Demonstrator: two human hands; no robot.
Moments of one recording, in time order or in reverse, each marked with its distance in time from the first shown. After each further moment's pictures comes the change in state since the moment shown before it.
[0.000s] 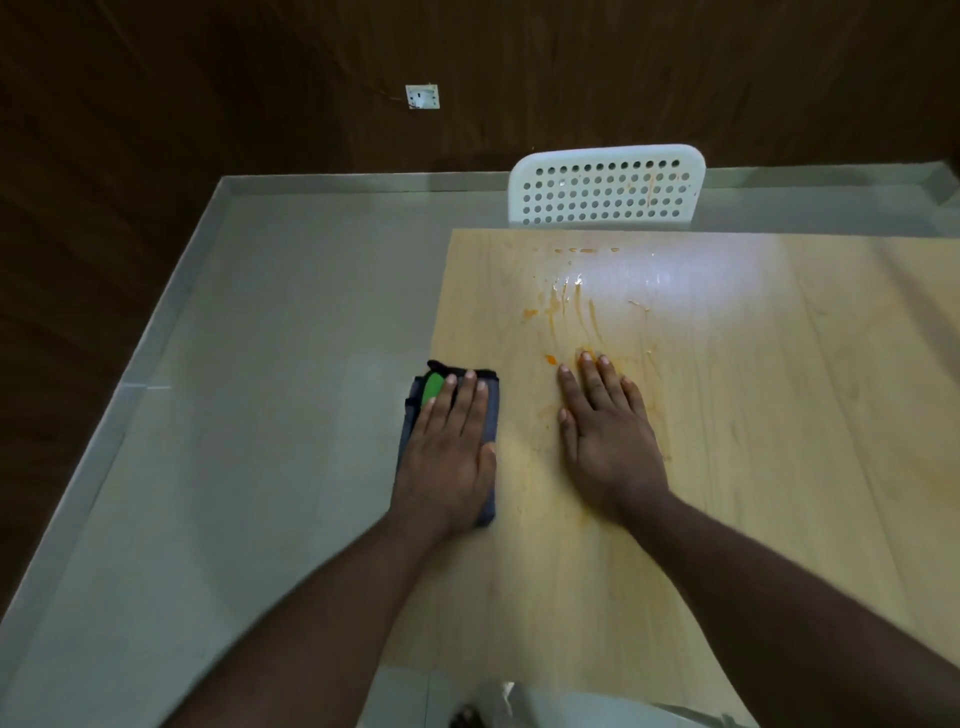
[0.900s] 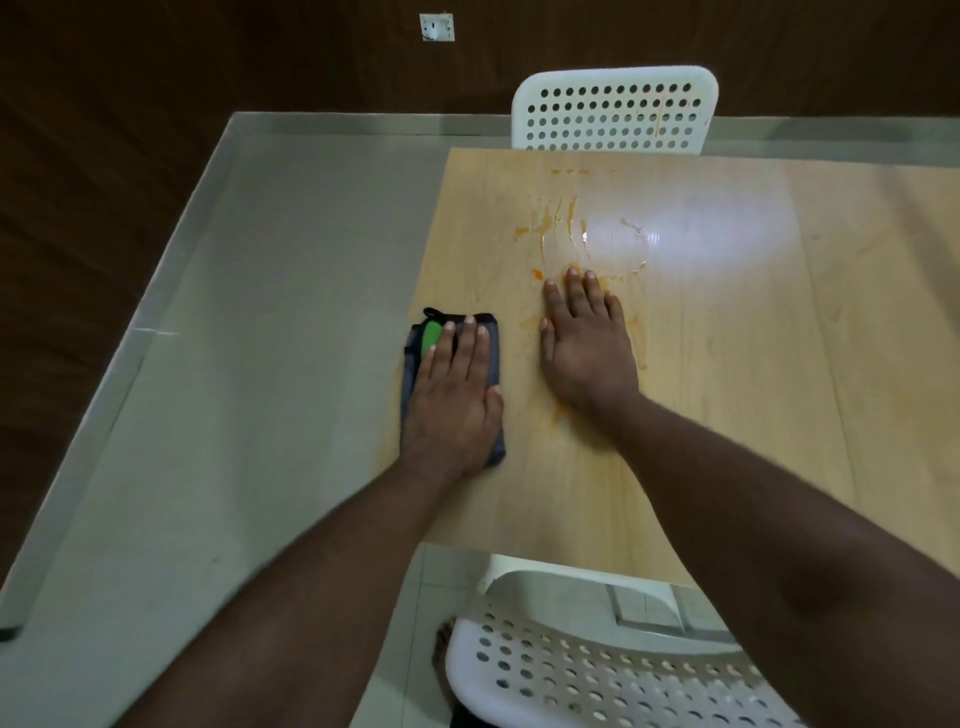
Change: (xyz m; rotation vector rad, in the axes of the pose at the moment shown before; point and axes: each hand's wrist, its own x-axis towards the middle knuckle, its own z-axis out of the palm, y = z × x) left_hand -0.049 0.057 0.017 0.034 0.049 -0.123; right_hand -0.004 -0.003 -0.001 0.006 0.019 0.003
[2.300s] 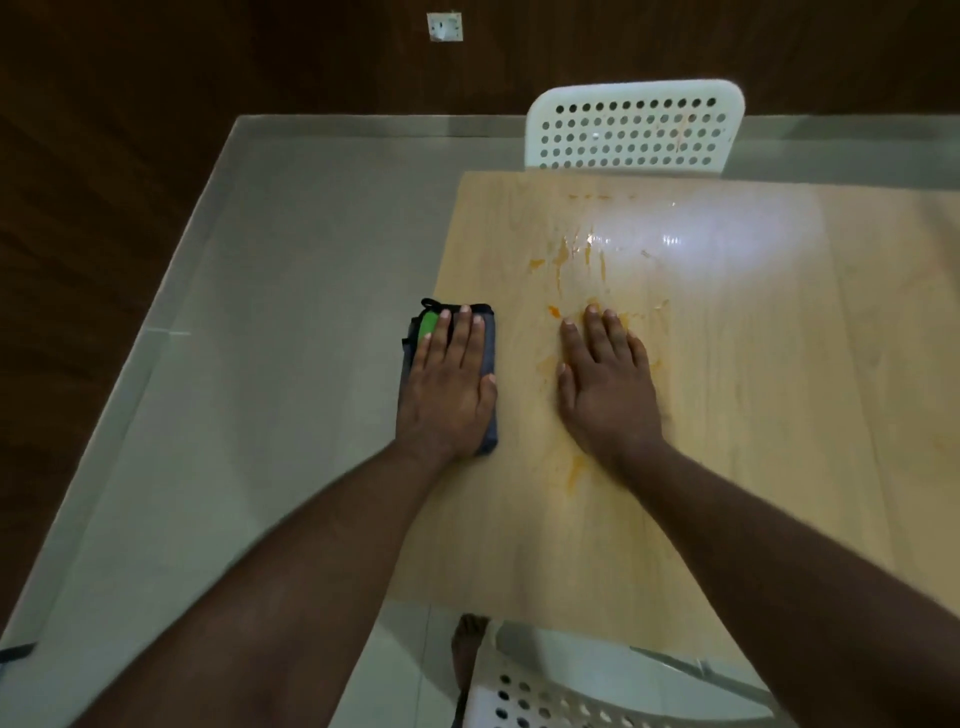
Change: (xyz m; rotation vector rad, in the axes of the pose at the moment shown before) left_hand 0.071 -0.040 -0.007 0.033 -0.008 0.037; right_hand 0.003 0.001 -0.002 -0.010 -0.035 0.026
